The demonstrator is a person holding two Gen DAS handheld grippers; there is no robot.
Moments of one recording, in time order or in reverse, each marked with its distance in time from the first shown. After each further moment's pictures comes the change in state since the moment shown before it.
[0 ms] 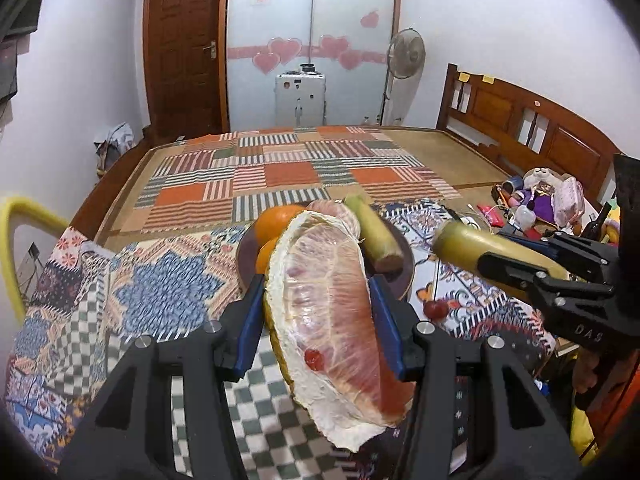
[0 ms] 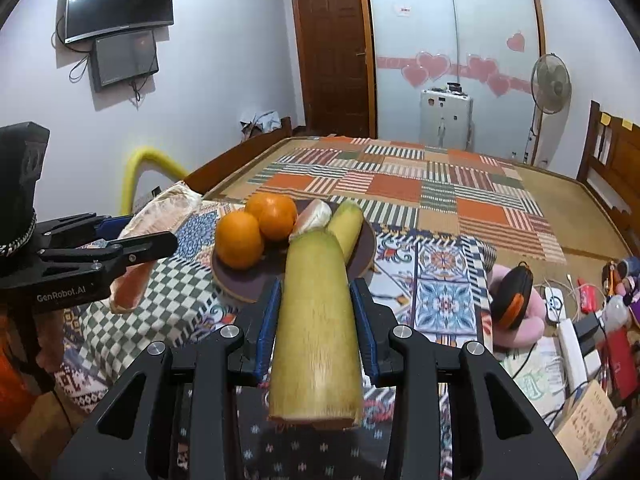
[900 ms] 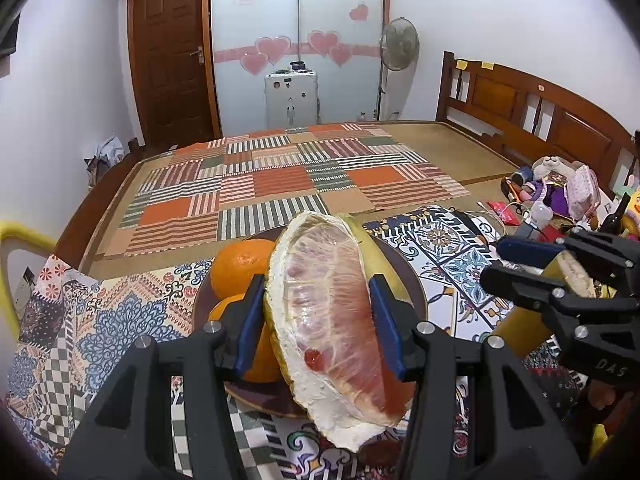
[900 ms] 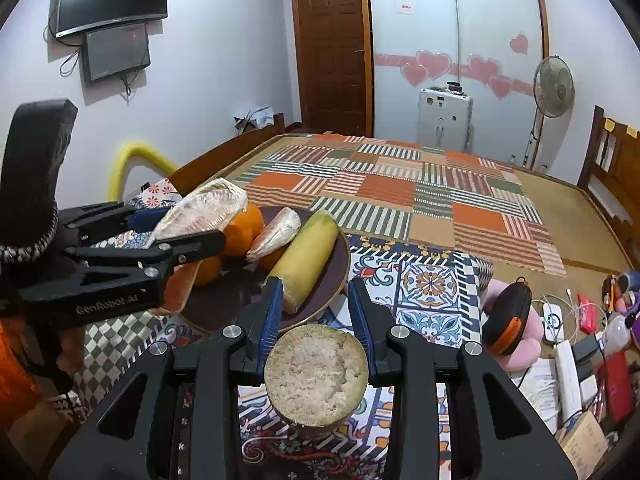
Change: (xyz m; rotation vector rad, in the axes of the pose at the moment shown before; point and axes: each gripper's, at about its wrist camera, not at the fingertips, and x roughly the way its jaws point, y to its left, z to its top) left arm 0.078 -0.021 0.025 0.060 0.008 0.020; right arm 0.027 -0.025 0.012 -0.019 0.009 -0.019
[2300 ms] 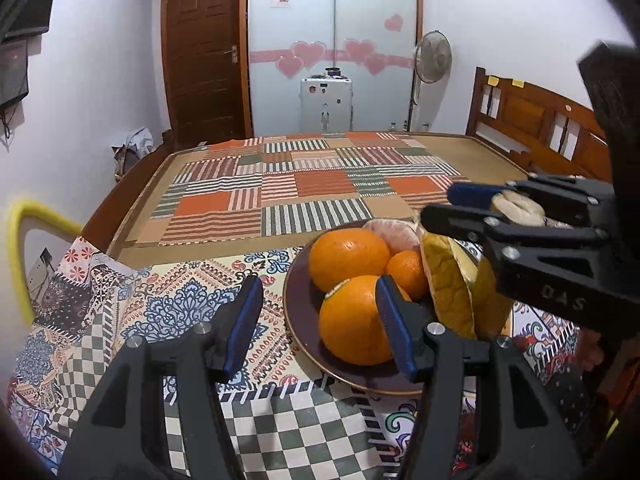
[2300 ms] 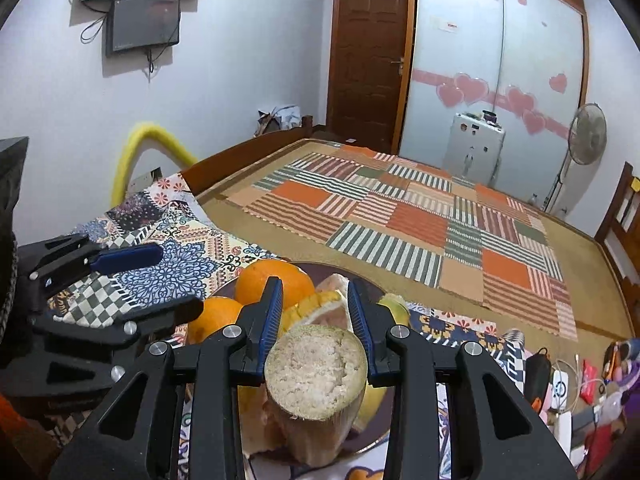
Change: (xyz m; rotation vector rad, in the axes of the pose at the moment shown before) left arm -0.015 0.066 -0.015 -0.069 -0.027 0.068; right arm 0.064 0.056 0.049 -0.153 0.012 0.022
